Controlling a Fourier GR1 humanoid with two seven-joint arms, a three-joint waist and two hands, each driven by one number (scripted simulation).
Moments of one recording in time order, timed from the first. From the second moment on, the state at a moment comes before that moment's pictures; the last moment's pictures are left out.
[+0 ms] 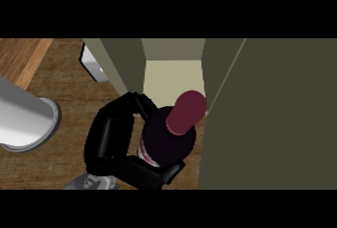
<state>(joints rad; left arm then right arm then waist) -0.24 0.00 -0.40 -1.86 0.13 0.34 0.09 -0.08 -0.06 0.03 -2.46 -0.14 0.14 0.63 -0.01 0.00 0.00</state>
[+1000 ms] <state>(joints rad) -0.56 0.00 -0.47 -1.56 0.14 0.65 0.05 -0.05 -0.06 0.00 -2.45 -0.16 0.19 0.61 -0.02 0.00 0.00</state>
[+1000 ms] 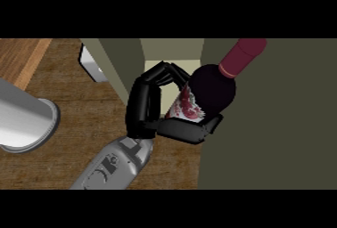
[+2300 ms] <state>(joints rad) -0.54 0.00 -0.47 -1.21 0.28 0.67 -0.32 -0.10 -0.07 -0.01 -2.43 -0.17 0.18 0.64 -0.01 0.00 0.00</state>
